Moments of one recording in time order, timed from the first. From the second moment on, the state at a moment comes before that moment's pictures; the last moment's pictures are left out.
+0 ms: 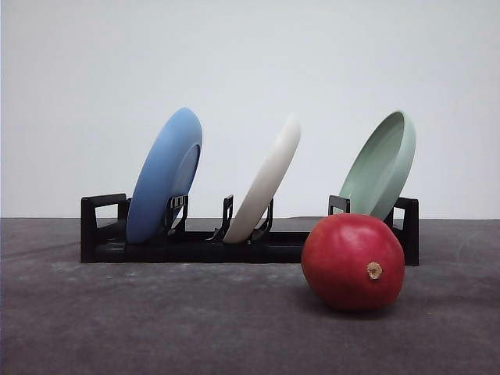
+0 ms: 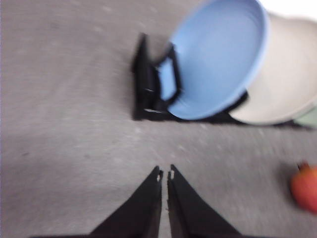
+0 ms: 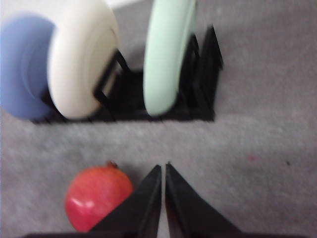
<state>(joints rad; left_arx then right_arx) -0.07 0.59 0.71 -0.67 0.26 -0.19 0.03 0.53 0.47 -0.43 -0.43 0.27</state>
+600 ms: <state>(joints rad) -0.39 0.72 0.72 -0.66 0.26 0.07 0.26 0.54 0.47 -0.43 -0.39 0.06</state>
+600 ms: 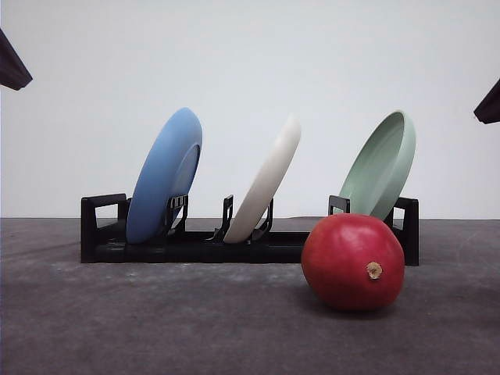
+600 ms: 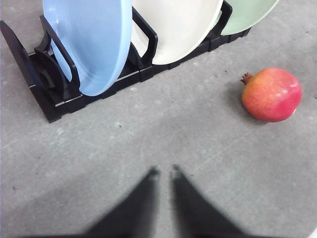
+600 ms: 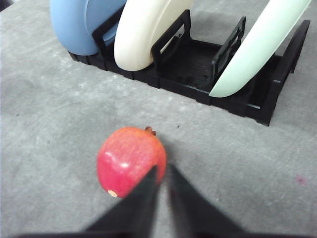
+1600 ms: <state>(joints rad) -0.74 1.16 0.73 0.06 0.03 0.18 0.26 0.54 0.47 -0.42 -0.39 0.06</state>
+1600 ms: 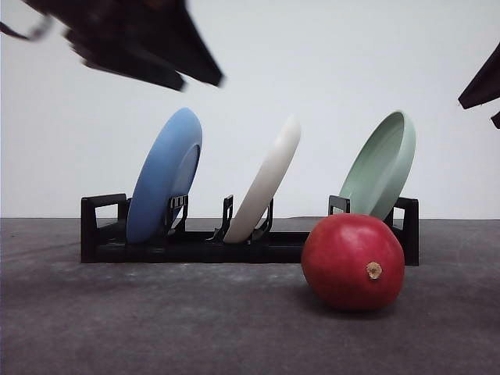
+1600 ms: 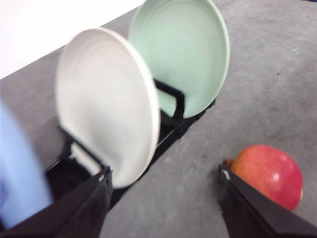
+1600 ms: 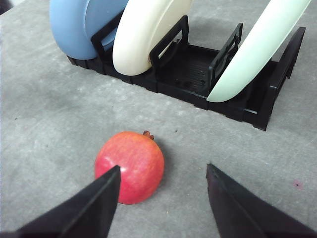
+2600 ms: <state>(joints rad) -0.82 1.79 1.16 0.16 -0.26 0.06 0.26 0.54 0.47 -0.42 -0.39 0.06</state>
